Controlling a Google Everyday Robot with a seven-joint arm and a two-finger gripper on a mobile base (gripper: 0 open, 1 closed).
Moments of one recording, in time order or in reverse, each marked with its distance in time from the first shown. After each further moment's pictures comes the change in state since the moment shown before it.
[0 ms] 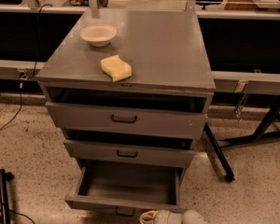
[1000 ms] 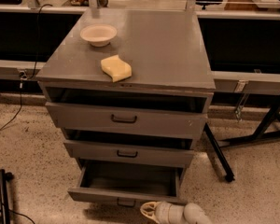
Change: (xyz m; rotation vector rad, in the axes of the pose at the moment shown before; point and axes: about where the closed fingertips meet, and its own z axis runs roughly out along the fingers) arm -0.002 -0.043 0.003 0.058 -0.057 -0.083
